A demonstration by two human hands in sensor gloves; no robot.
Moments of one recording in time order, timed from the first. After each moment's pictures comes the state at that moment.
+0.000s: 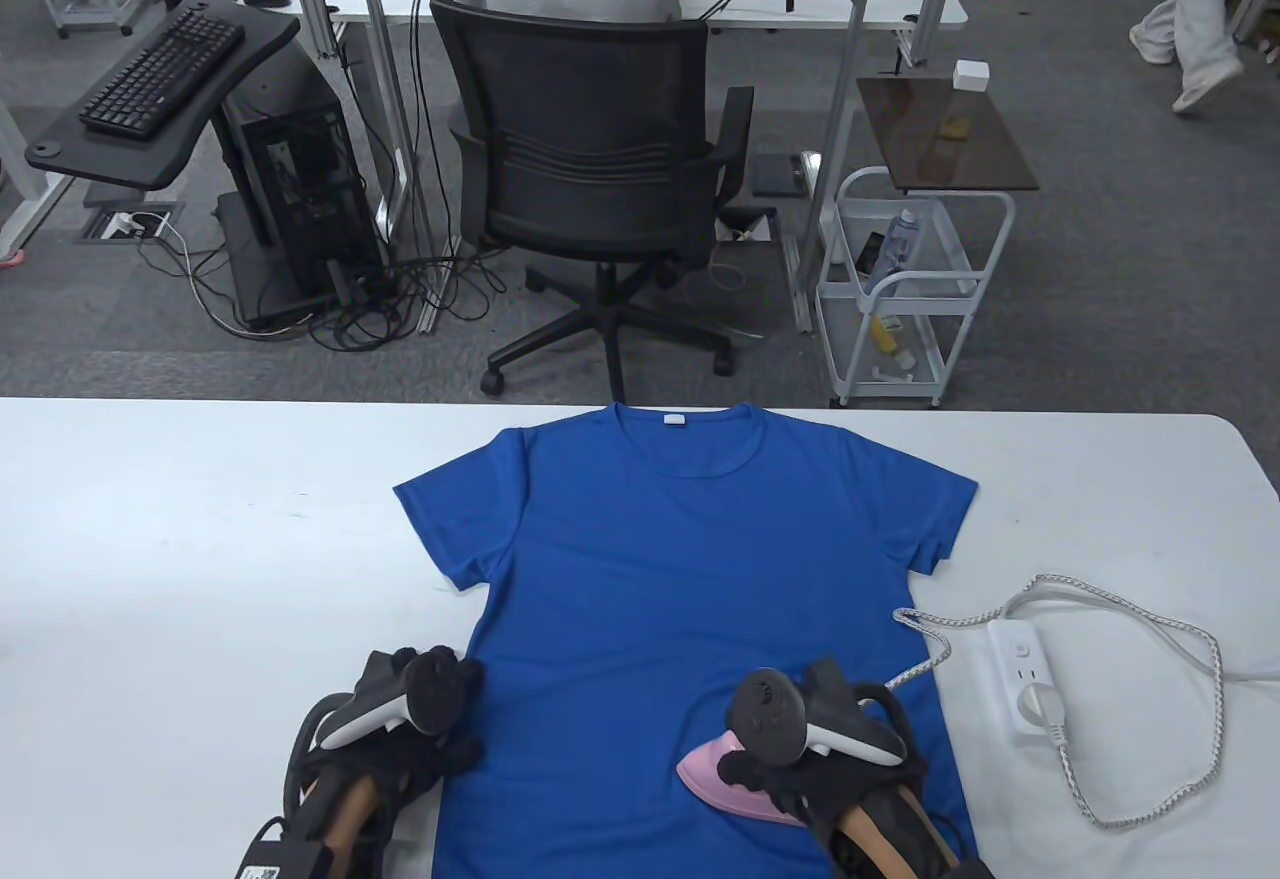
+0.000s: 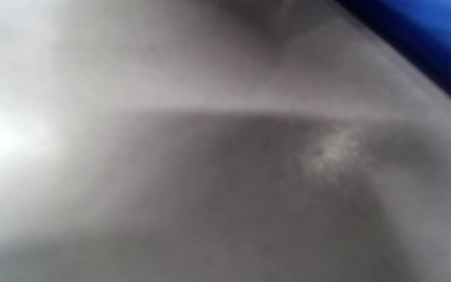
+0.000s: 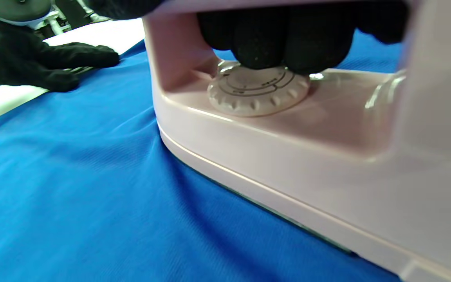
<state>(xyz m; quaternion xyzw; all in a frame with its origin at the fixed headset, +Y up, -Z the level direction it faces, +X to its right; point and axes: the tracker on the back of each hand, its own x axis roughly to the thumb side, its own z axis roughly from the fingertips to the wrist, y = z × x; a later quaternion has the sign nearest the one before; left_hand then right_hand) -0.243 -0.812 -0.348 -0.32 -0.10 0.04 0.94 0.118 -0.722 -0.308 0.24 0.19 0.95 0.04</state>
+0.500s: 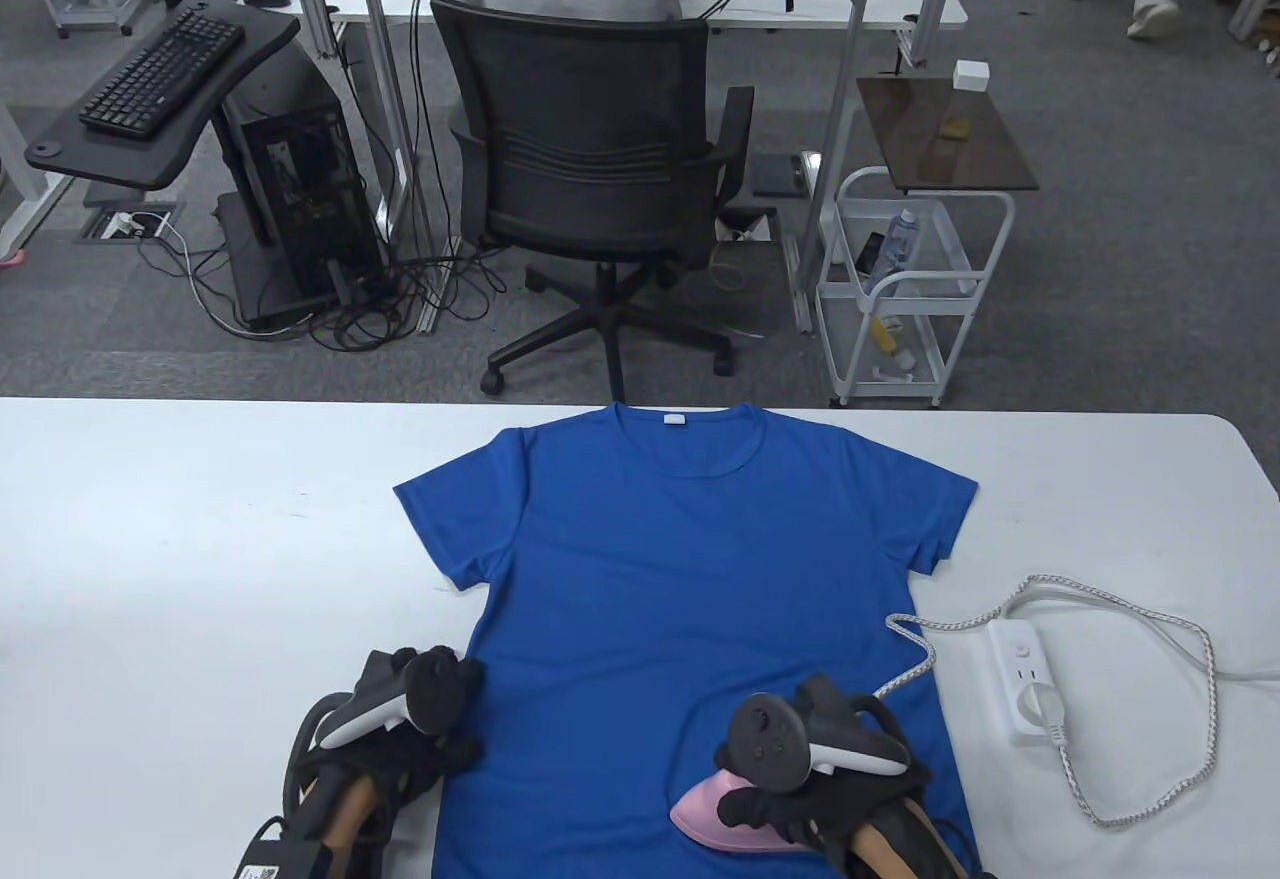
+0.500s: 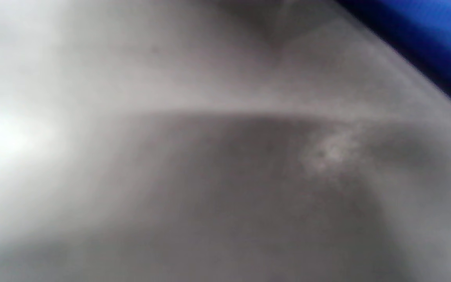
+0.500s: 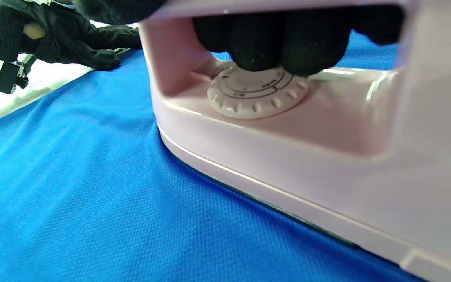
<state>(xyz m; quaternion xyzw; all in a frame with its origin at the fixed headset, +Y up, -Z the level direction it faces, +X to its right) -0.243 -0.812 -0.348 -0.32 -0.10 0.04 0.94 0.114 -0.721 -0.295 0.29 0.21 0.94 0.03</state>
